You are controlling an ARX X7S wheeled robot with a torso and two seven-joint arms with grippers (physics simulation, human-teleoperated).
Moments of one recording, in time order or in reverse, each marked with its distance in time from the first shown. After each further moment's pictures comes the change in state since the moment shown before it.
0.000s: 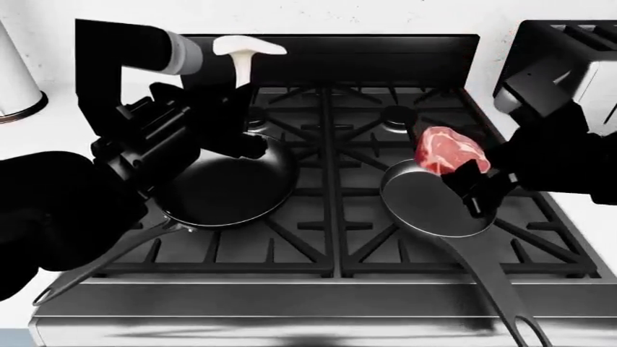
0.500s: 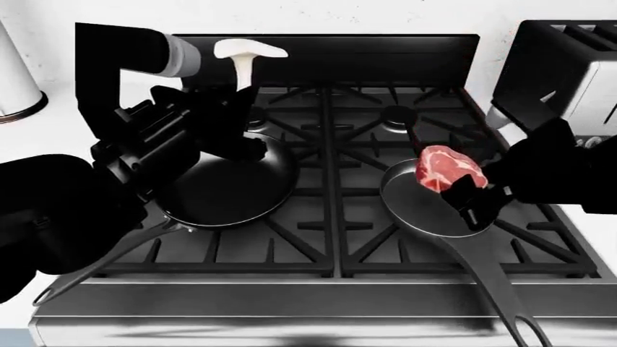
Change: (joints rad) left arm 0.011 -0.005 -0.005 0.007 -0.017 0.005 0.003; right arm -0.010 -0.021 -0.046 0.047 -0.012 0.029 -0.011
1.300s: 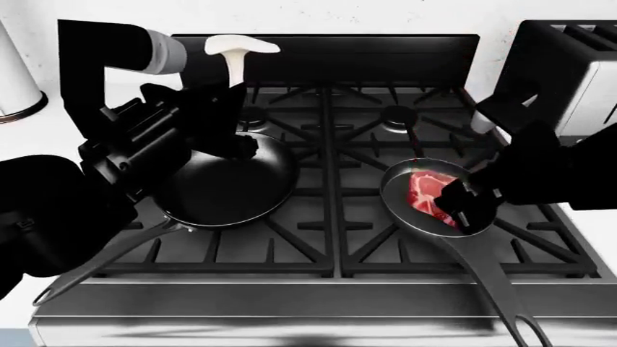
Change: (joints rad) left arm 0.009 -0.026 -0.019 0.014 -0.012 0.012 0.006; right arm 0.042 -0.052 -0.068 0.049 -0.026 0.035 -0.035
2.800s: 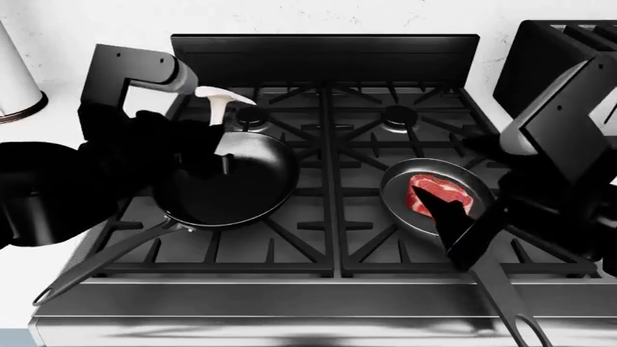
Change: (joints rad) left arm -0.125 -0.040 0.110 -0.222 -0.081 -0.247 0.021; right arm -0.328 0.306 0.391 -0.697 0.326 -0.309 0.391
